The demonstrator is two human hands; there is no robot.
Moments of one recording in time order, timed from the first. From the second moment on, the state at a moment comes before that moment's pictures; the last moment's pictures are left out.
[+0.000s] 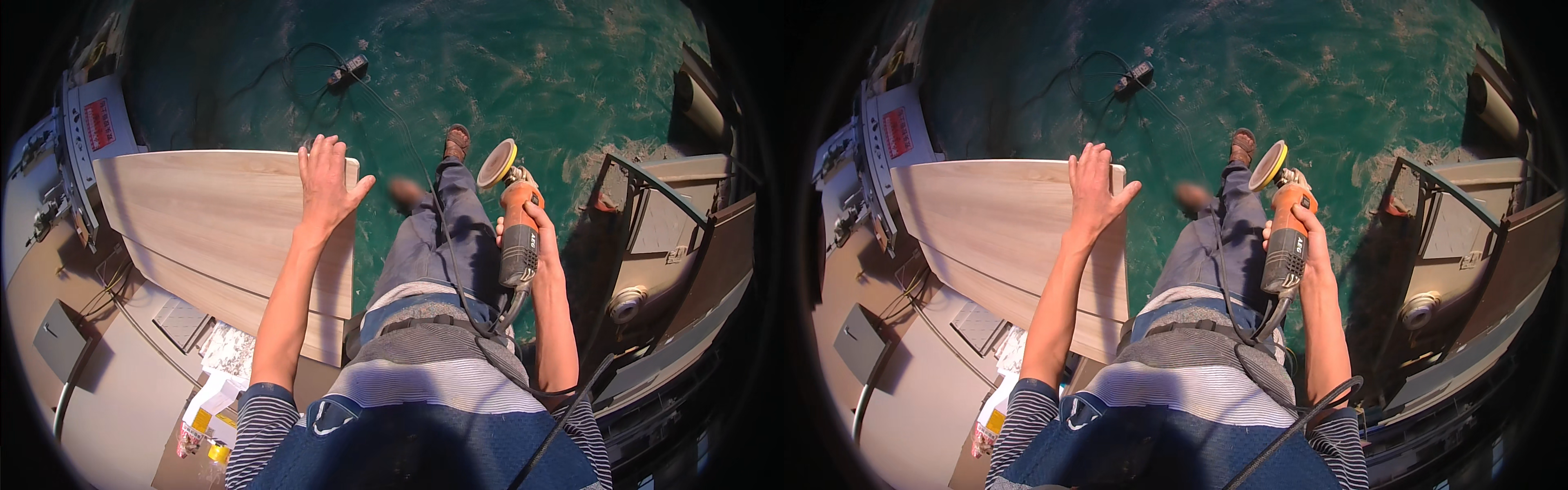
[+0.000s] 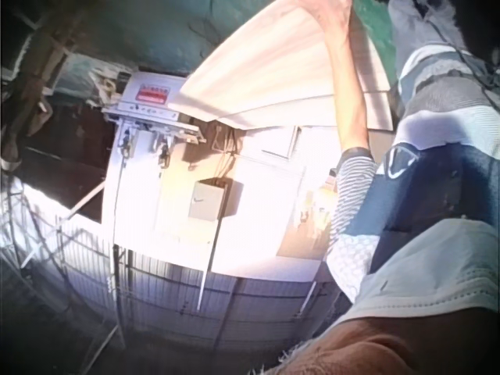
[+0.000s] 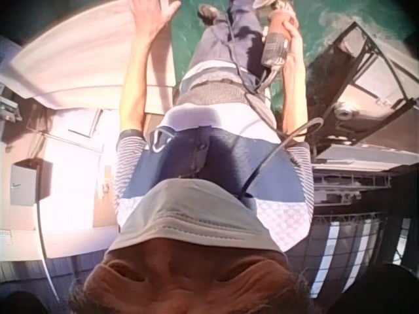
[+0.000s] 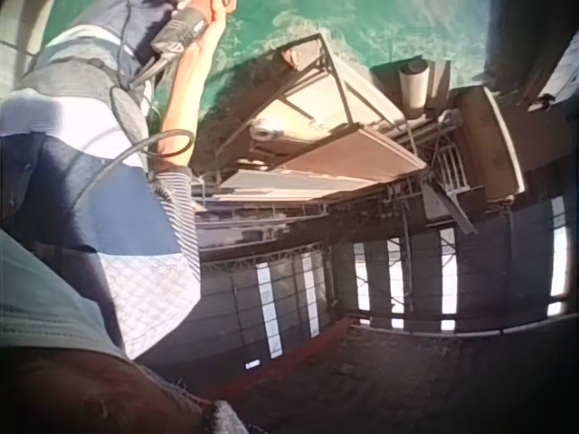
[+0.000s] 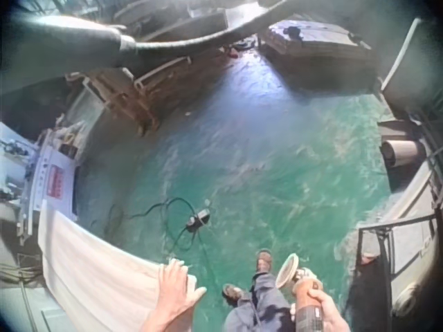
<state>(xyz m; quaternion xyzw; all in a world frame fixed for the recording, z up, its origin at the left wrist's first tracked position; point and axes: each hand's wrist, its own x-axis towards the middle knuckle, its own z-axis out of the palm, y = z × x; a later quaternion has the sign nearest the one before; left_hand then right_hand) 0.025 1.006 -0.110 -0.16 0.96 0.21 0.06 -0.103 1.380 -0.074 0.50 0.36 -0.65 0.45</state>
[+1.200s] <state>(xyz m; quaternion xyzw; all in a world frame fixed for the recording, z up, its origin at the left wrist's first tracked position) 0.101 0.839 -0.114 -0.10 0.90 0.33 0.26 -0.070 1.280 -0.057 0.46 0.45 -0.59 0.49</state>
